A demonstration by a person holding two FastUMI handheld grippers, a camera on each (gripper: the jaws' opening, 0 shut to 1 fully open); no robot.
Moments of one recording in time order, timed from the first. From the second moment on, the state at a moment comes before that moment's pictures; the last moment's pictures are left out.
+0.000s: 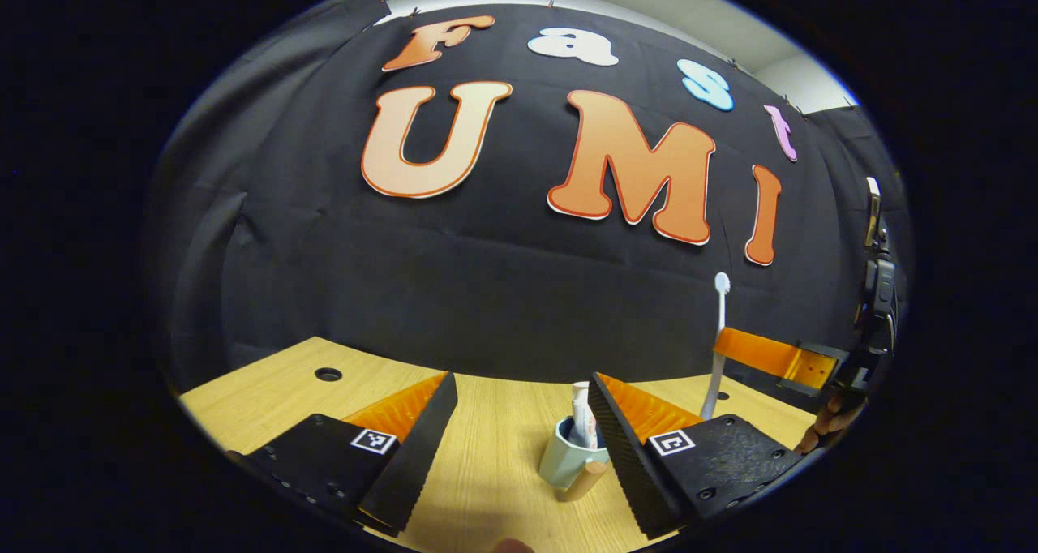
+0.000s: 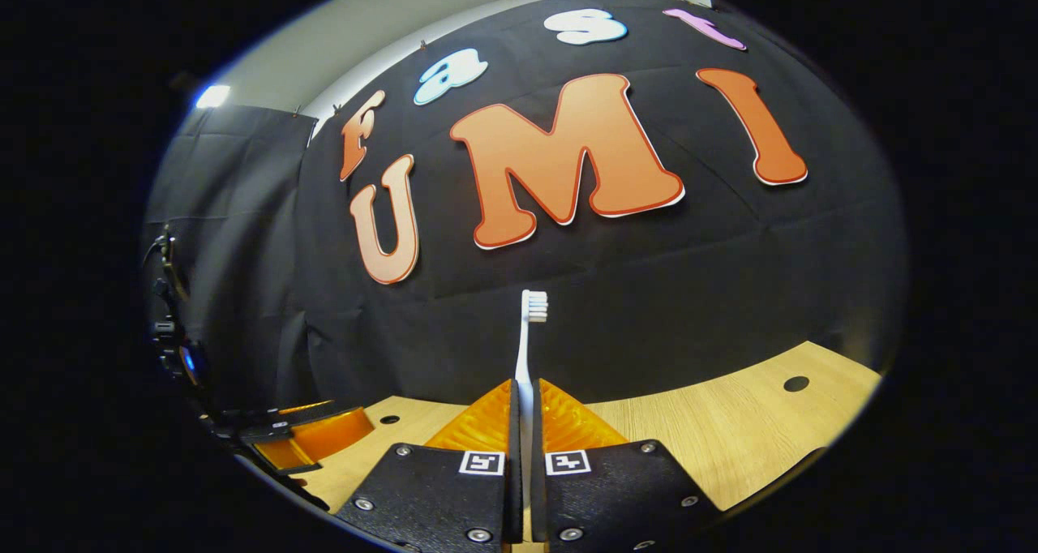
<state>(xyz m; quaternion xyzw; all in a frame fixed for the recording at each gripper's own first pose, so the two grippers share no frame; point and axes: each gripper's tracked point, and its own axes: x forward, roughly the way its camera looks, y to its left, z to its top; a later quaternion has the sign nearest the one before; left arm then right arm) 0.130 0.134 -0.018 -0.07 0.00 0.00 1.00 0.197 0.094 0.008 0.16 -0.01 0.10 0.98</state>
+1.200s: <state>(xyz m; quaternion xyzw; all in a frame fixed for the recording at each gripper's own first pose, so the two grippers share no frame) 0.104 0.136 -0.064 -0.04 0.05 0.01 1.00 0.250 0.133 -0.041 0.16 -0.02 0.14 0.98</state>
